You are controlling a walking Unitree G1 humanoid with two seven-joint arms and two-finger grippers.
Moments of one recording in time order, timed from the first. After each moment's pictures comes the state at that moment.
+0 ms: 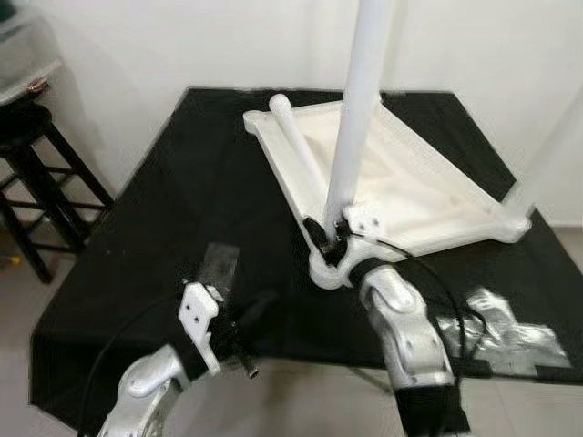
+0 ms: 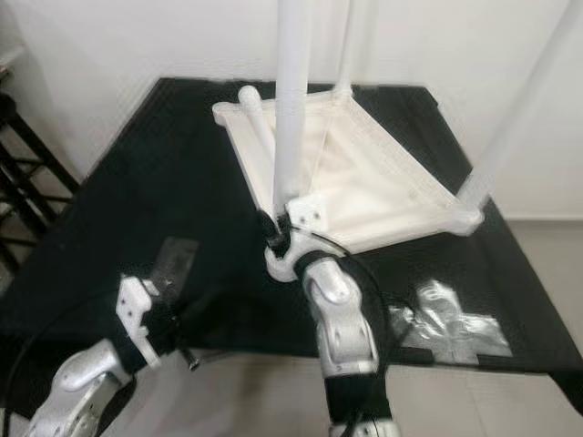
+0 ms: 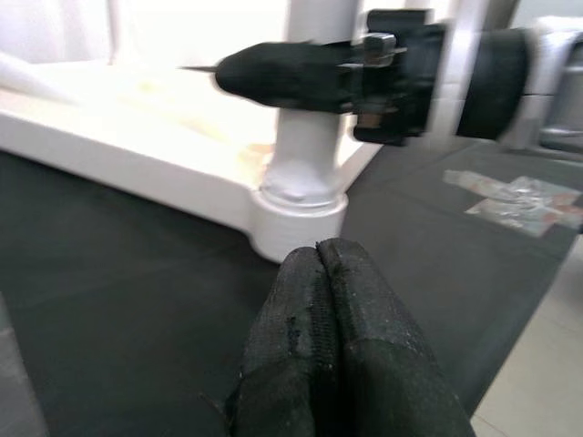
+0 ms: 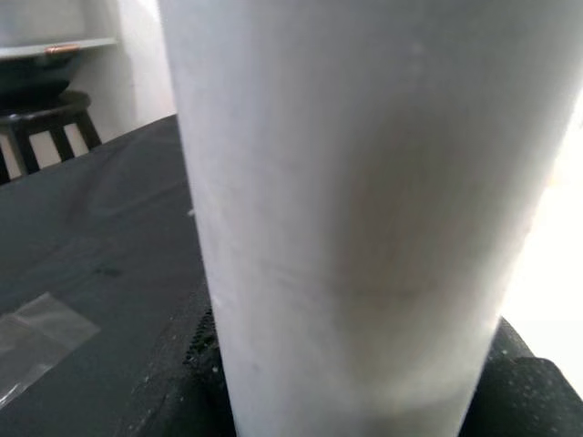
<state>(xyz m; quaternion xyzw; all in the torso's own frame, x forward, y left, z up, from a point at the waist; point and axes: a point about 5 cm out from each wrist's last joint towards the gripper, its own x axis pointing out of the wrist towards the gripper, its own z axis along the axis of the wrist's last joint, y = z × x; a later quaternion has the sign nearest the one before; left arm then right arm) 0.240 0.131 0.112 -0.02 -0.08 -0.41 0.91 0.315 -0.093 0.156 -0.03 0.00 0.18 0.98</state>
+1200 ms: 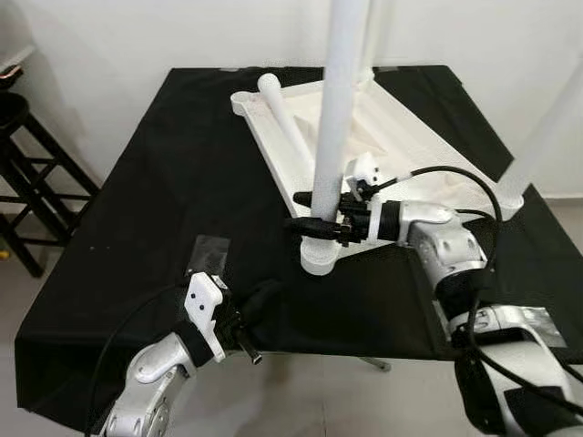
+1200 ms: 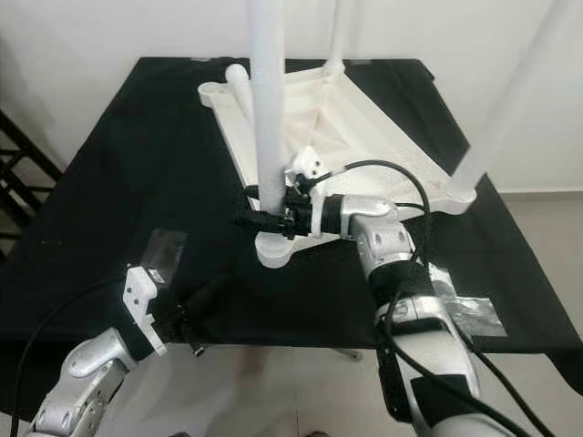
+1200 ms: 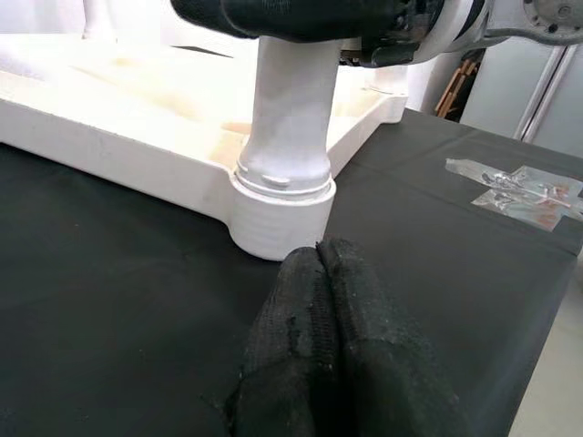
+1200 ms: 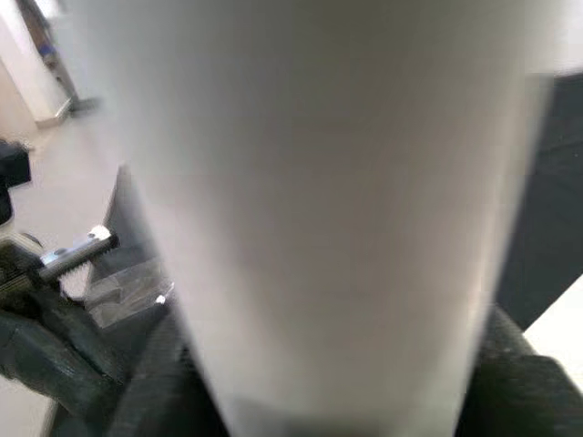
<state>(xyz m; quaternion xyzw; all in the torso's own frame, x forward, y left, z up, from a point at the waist) 0.243 0.127 0.111 -0.02 -0.08 -0.41 0.91 0.363 -0.131 0.199 -0.05 0.04 0.58 0.81</state>
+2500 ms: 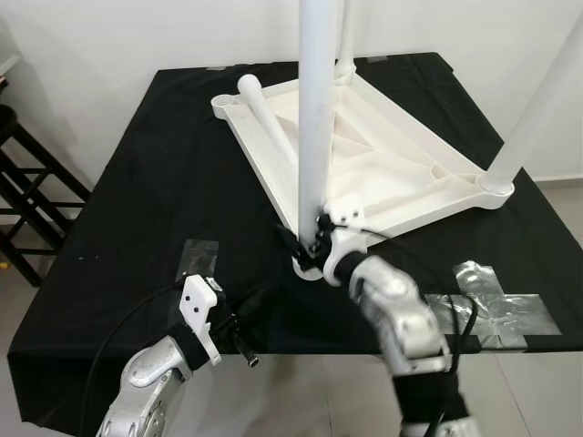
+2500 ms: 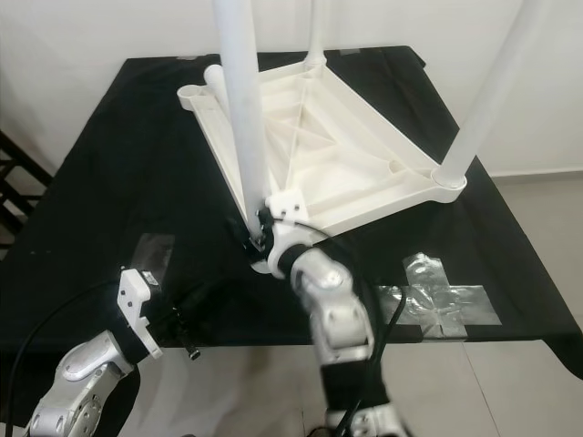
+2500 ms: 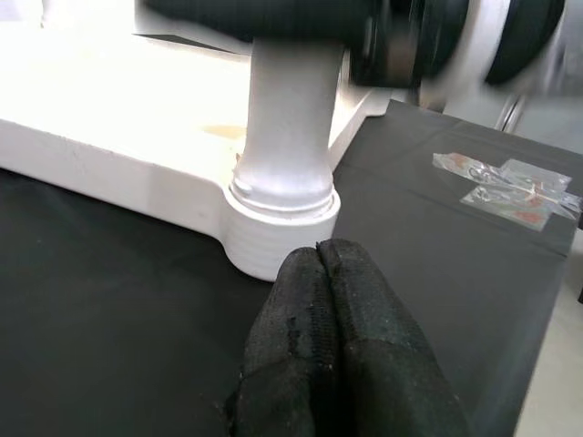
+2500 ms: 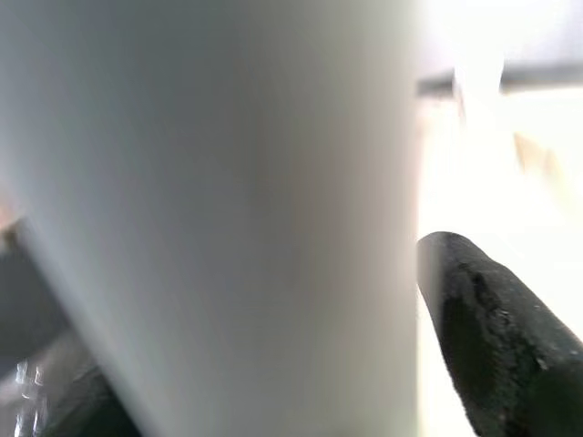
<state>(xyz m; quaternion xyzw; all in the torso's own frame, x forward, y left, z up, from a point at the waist) 0.241 0.132 0.116 -0.02 -0.08 -0.41 0.91 0.319 -0.081 0.200 0.01 -0.03 0.37 0.93</state>
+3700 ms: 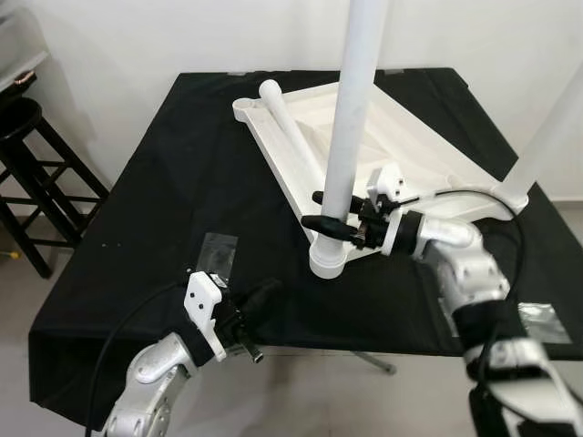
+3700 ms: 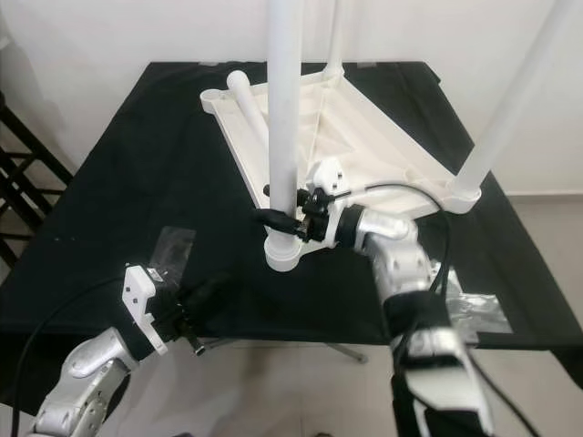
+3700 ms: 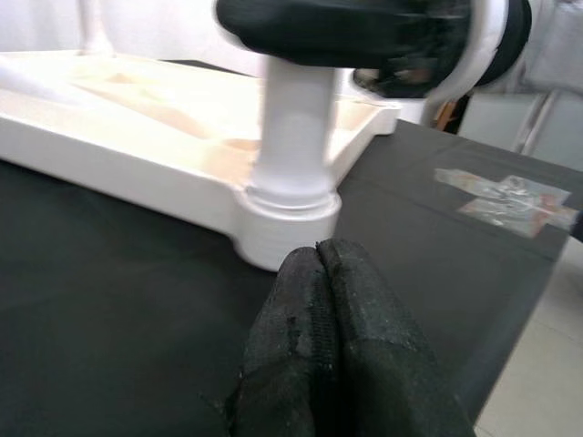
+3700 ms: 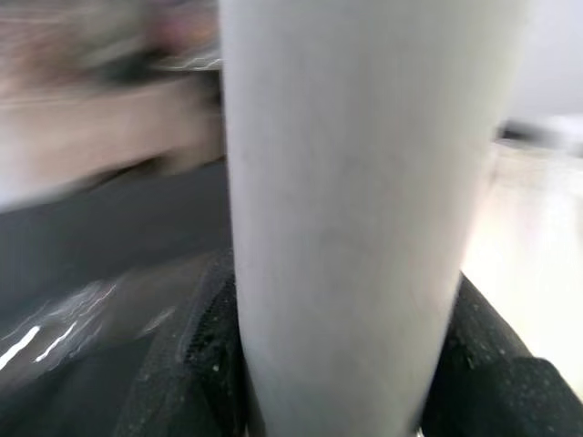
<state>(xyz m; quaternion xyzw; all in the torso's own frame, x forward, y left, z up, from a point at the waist) 0.241 0.130 0.113 -0.03 -0.08 -0.41 0.91 0.339 -0.114 0.173 -0.04 -0.03 0.38 0.92</state>
